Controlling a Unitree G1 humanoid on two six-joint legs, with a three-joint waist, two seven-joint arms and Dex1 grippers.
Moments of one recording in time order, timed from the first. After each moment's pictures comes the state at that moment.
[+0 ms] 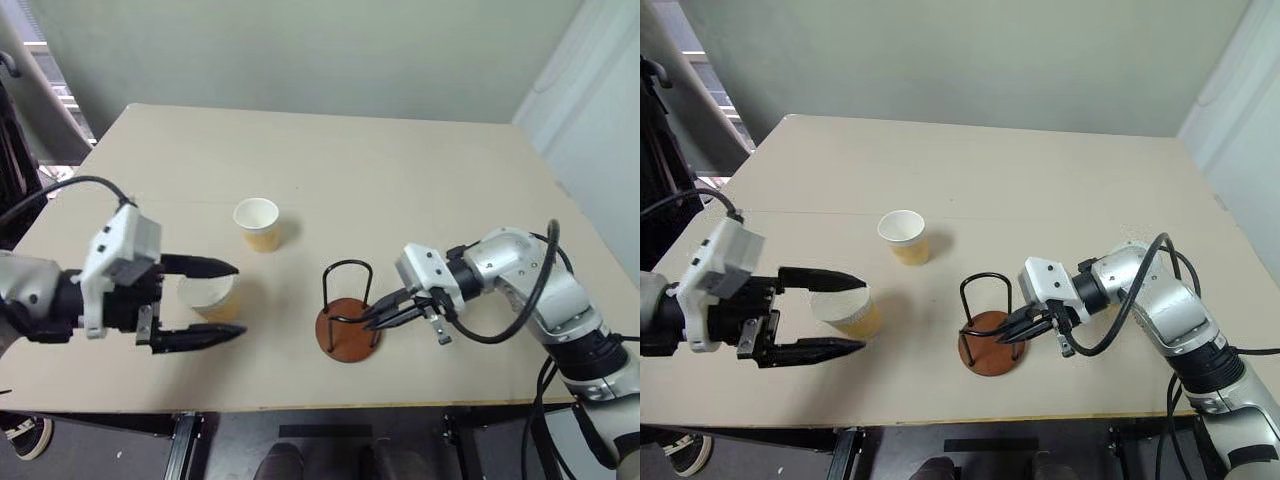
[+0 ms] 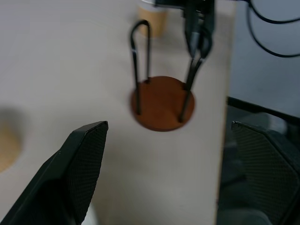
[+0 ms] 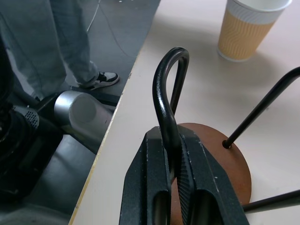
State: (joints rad) left arm -0.07 1.20 0.50 -0.51 -0.88 0.79 -1.23; right arm -0.67 -0.71 0.35 -0.25 0.36 0.46 1.43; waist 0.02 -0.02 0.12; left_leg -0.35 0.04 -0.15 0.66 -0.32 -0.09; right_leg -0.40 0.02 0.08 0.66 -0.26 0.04
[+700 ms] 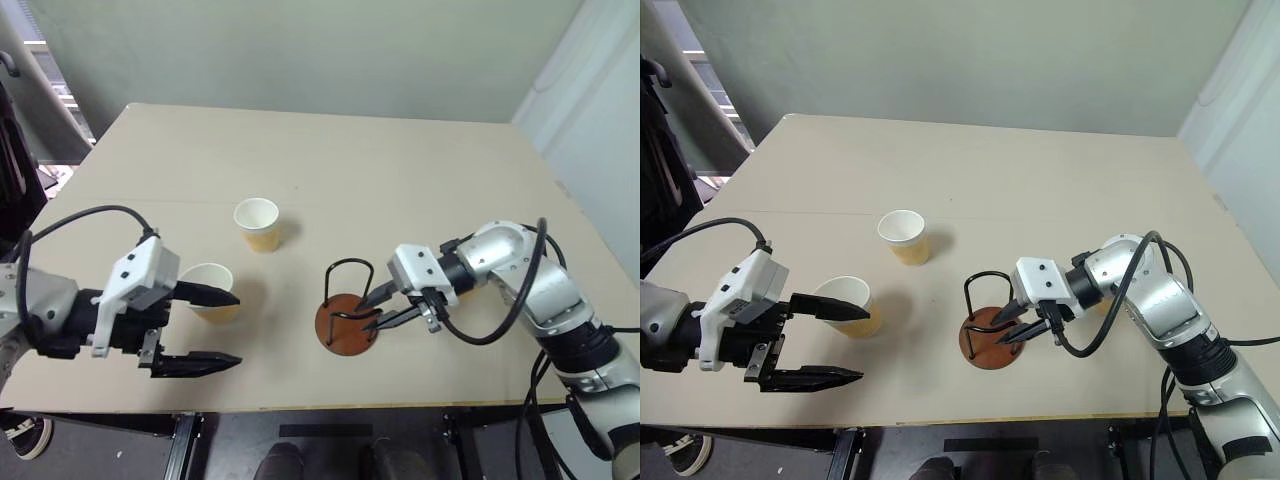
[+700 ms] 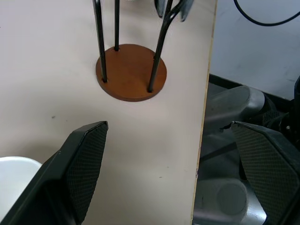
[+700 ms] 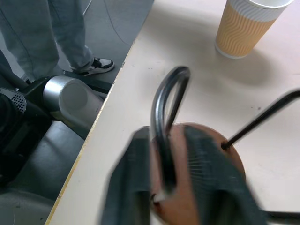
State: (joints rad) left arm 0.00 1.21 0.45 -0.49 -0.78 0.74 -1.31; right arm -0.73 -0.70 0.37 -0.24 0.31 0.46 1.44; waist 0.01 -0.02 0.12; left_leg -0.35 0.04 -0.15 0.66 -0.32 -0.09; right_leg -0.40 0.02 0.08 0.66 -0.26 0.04
